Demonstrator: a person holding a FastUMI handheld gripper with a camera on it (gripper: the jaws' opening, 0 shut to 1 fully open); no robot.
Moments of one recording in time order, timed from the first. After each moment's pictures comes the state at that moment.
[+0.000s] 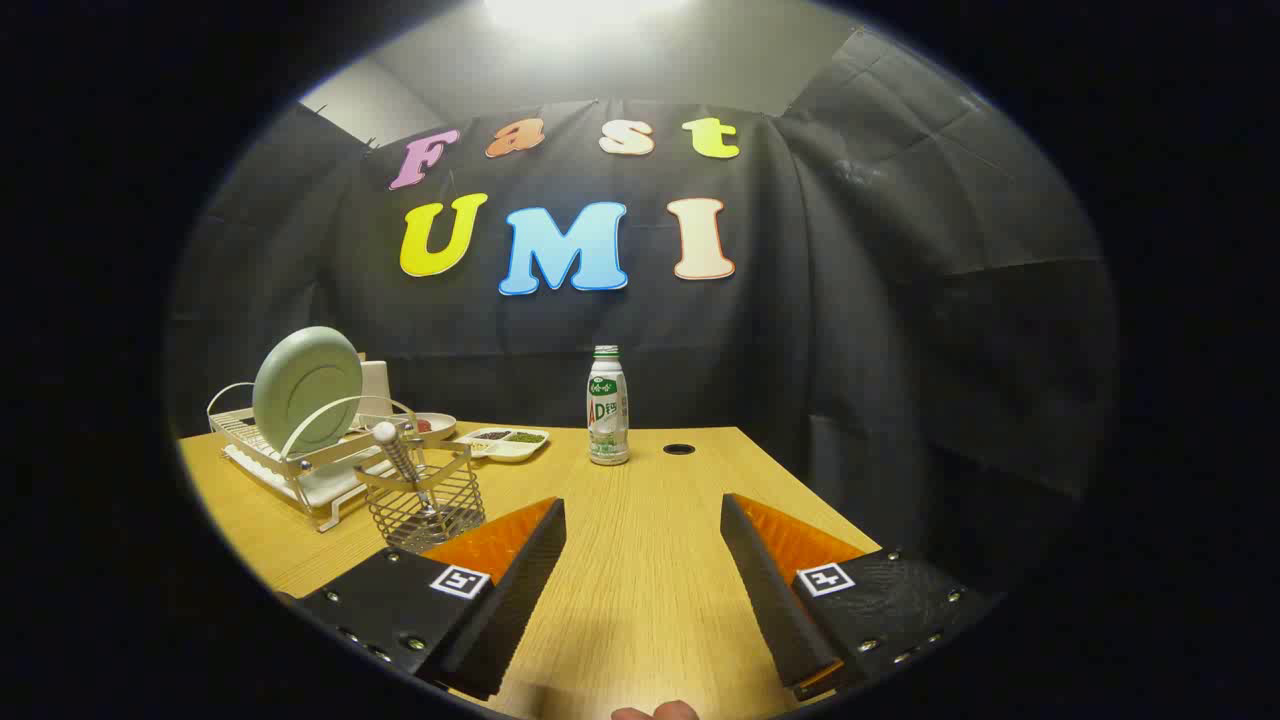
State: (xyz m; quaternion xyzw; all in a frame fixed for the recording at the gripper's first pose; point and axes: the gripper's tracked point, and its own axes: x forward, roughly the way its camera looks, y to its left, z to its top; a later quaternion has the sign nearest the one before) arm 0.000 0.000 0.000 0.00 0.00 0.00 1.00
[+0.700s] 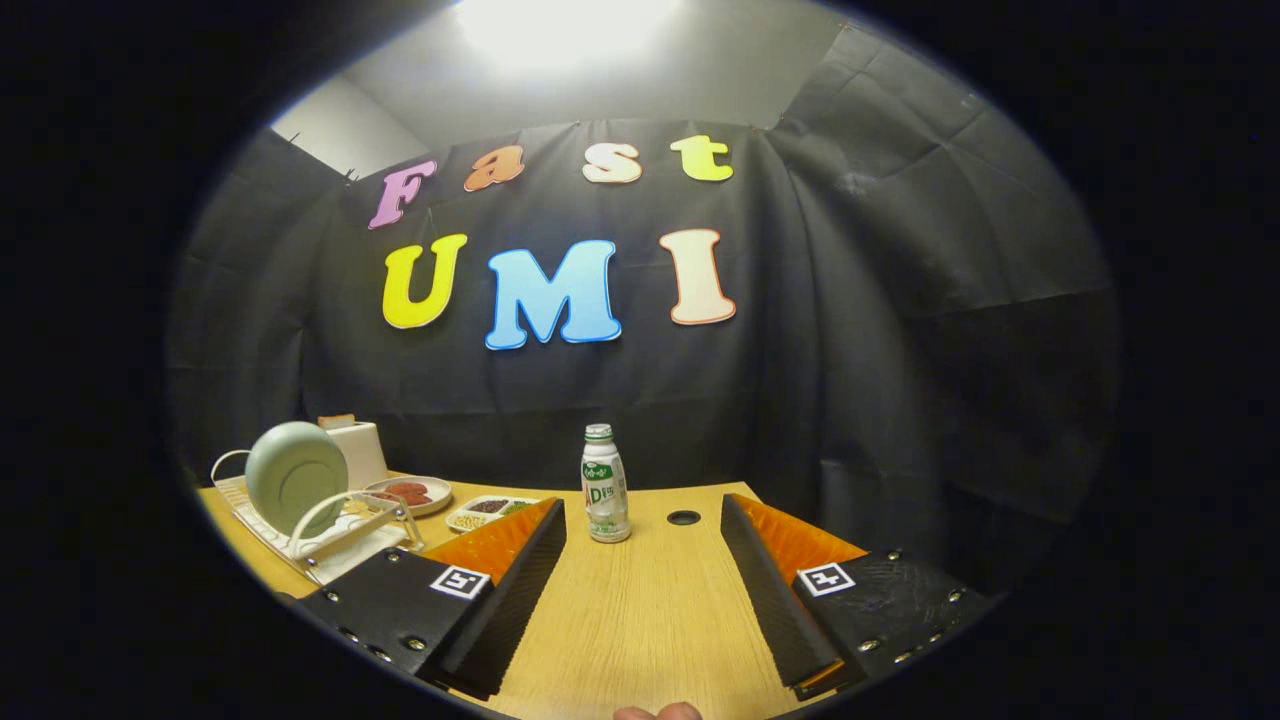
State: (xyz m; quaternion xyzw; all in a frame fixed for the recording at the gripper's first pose) arm 0.024 -0.005 0.116 0.02 -0.03 0.00 1.00
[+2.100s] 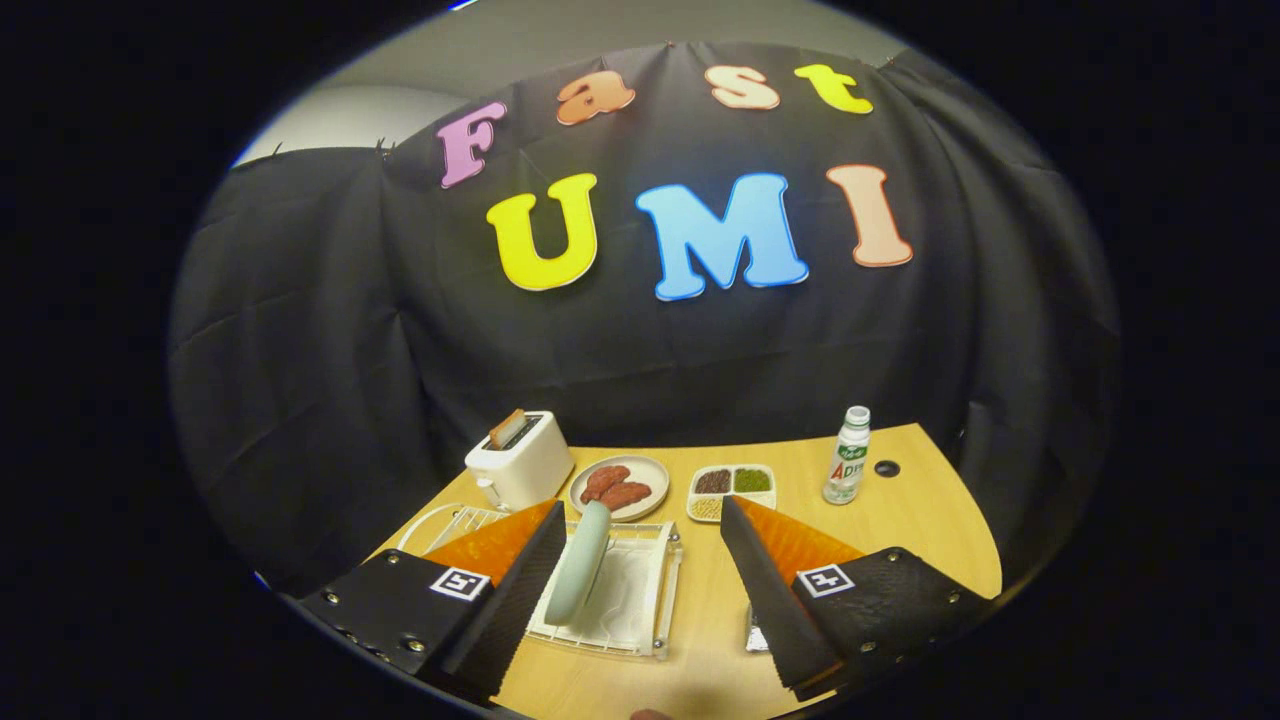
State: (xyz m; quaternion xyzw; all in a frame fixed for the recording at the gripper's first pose) arm 0.029 0.304 0.216 0.07 0.20 0.15 0.97
